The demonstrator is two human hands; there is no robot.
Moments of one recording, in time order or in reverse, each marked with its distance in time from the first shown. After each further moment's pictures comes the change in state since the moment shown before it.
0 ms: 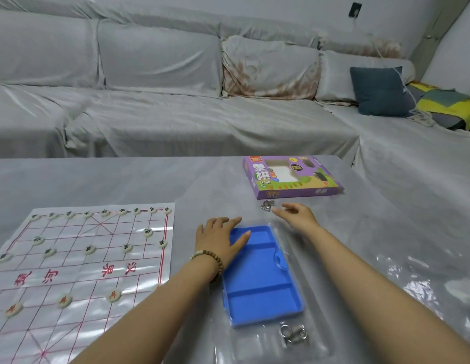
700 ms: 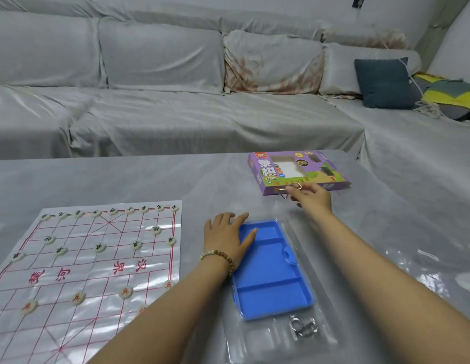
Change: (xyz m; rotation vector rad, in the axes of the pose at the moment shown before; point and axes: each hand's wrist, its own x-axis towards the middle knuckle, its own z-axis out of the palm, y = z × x) left_hand -0.007 0.002 0.002 0.071 0.110 0.042; right_hand -0.007 -0.027 -0.006 0.319 0.240 -0.096
